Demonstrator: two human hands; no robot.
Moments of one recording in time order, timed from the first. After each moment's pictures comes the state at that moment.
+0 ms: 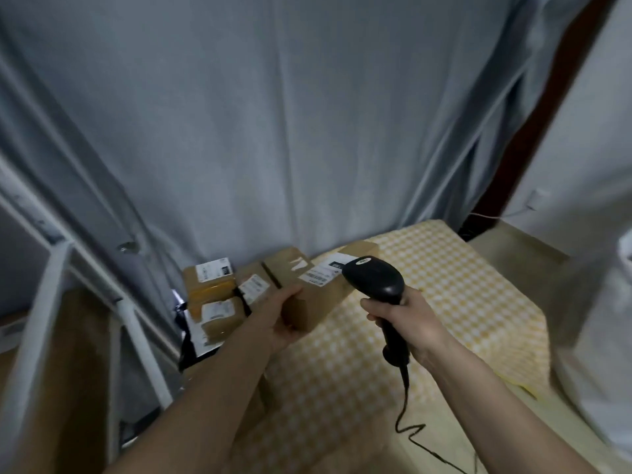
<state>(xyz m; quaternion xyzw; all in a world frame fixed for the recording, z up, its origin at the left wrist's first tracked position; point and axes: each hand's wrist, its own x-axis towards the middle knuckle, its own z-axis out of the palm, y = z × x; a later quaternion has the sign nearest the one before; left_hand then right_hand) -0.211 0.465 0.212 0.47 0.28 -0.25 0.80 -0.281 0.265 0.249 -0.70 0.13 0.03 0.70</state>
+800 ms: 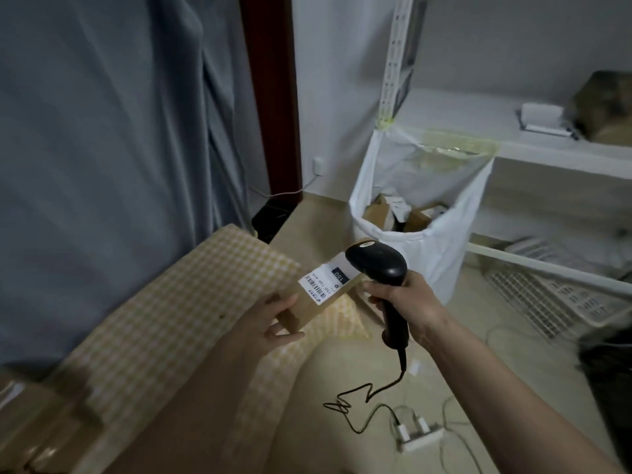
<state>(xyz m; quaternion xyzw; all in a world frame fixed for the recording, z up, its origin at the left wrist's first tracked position) -0.219 -0.016 0.171 0.59 0.06 -0.49 0.64 -0.392 -0.169 0.251 -0.62 0.40 -0.17 0.65</state>
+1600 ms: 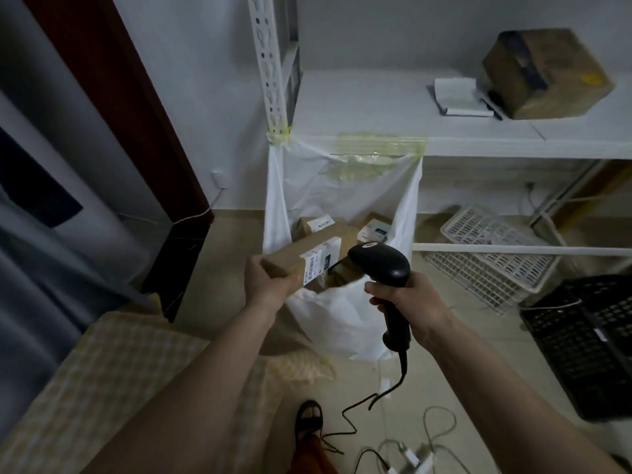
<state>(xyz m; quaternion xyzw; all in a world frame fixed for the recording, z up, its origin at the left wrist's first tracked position) -0.101 -0.415 0.137 0.77 -0.17 -0.31 0.53 -0.321 -0.457 0.214 -0.51 0.54 -0.24 0.63</state>
